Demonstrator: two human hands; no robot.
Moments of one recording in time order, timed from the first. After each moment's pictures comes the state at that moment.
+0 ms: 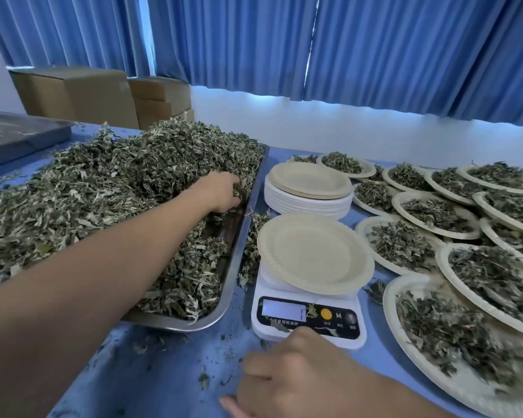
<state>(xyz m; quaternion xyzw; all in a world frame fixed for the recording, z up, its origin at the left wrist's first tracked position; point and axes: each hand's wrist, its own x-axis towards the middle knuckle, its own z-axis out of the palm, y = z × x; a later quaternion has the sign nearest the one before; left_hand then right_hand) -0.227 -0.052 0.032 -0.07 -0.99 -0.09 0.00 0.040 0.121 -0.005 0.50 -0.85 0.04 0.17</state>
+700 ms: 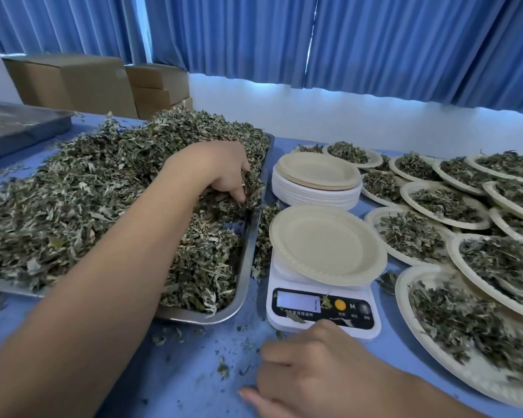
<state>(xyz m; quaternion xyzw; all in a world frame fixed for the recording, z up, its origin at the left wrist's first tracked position) -0.152 -0.057 0.115 -0.12 -0.99 -0.06 -0.07 0.047 0.116 0.000 0.46 -0.87 0.07 0.17</state>
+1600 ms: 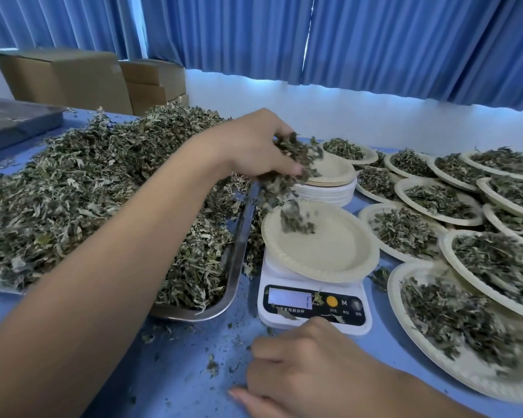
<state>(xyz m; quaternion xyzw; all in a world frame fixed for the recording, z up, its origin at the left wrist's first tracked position) -0.119 -0.025 0.134 -0.23 -0.92 -0.31 -0.01 0.049 0.119 -0.003 0.45 -0.88 0.07 0.15</state>
